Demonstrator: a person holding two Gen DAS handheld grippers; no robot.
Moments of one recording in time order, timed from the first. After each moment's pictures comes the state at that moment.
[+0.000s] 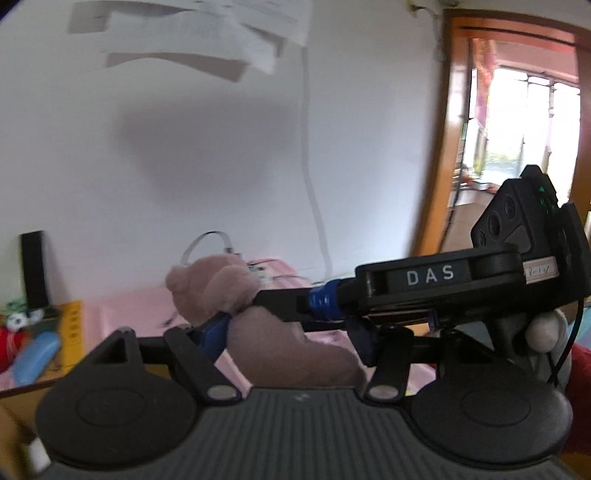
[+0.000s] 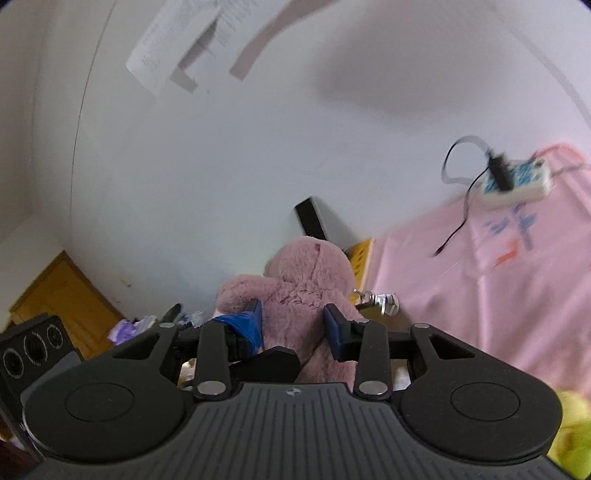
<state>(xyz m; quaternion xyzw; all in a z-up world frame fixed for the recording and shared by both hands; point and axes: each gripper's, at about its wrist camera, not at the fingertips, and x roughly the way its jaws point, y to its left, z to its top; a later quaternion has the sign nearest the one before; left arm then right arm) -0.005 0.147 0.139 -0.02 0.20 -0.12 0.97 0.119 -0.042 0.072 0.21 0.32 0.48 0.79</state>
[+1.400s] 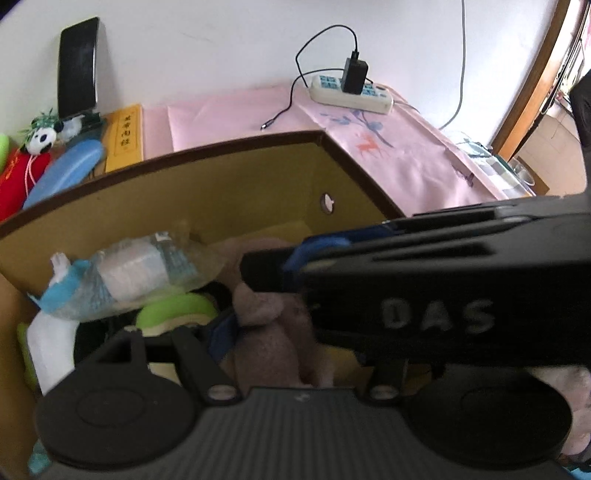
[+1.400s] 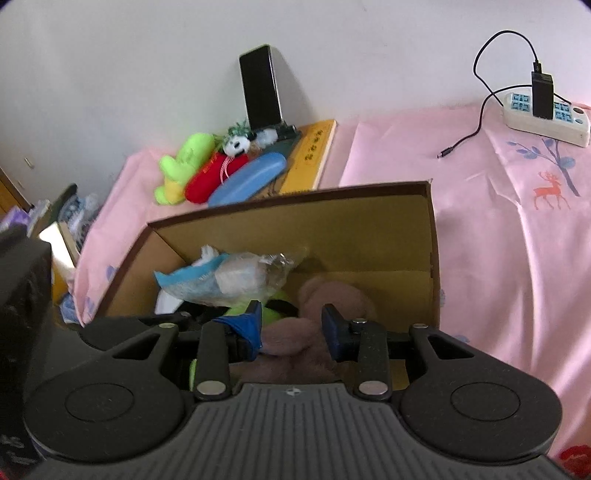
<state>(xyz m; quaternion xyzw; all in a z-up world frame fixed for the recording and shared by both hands) 0.071 0.270 -0.021 -0.06 0.45 -0.04 0.89 0.130 0.129 -0.032 0.01 0.42 0.40 0.81</state>
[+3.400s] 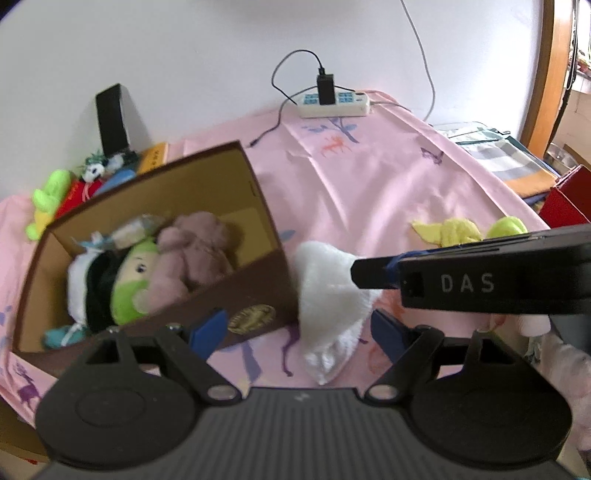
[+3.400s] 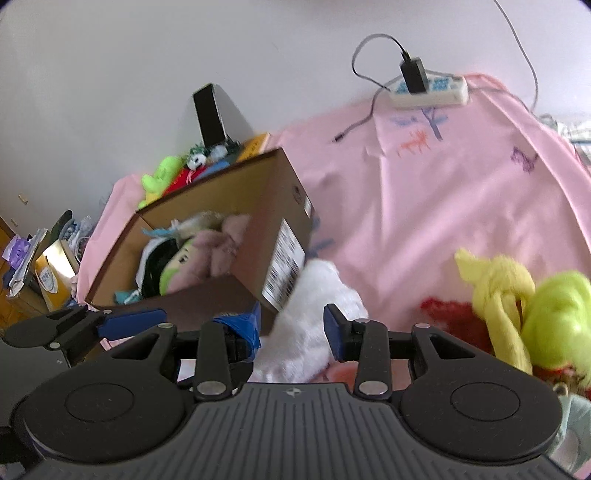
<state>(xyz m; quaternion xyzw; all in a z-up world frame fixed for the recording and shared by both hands) -0.018 0.098 0.007 0.03 0.41 0.07 0.91 0.061 -0.038 -0.031 0.06 0.42 0.35 0.84</state>
